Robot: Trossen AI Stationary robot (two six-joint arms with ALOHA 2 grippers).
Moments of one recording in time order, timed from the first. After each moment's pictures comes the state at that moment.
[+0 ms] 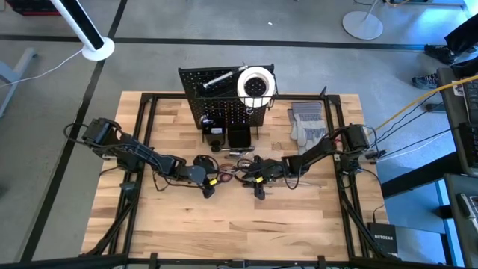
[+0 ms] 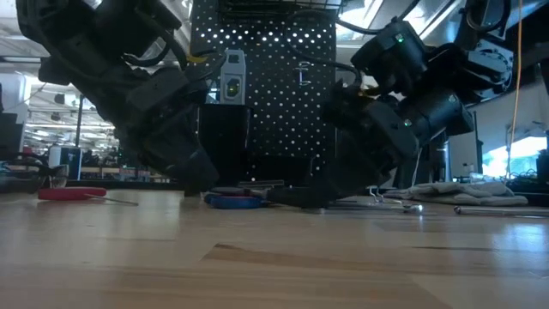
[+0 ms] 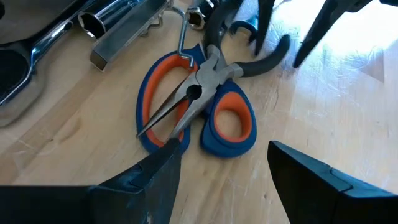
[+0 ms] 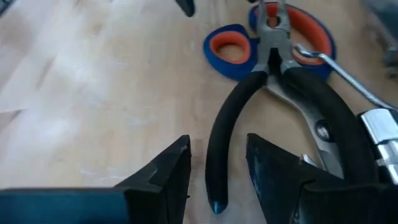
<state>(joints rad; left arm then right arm) -0.26 1.61 0.56 0.30 -0.35 -0.62 0.14 1.92 0.68 0.65 -0.01 0.25</state>
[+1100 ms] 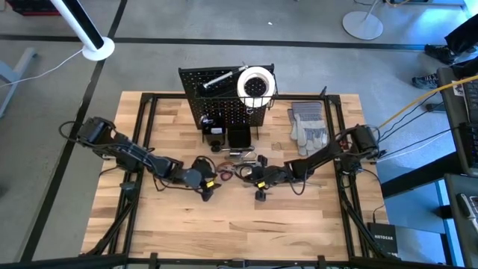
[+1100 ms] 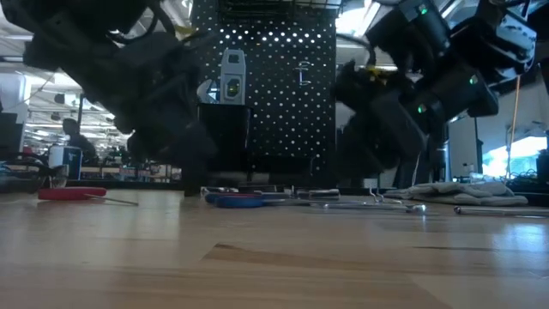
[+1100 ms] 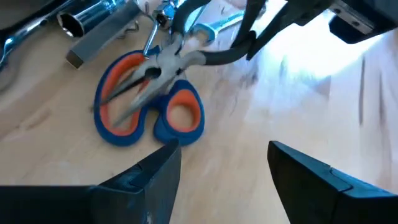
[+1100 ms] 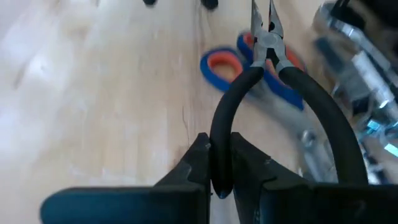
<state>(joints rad) -0.33 1.54 0.55 0.30 -0.37 -0.75 0.23 1.84 0.68 0.57 0.23 0.19</state>
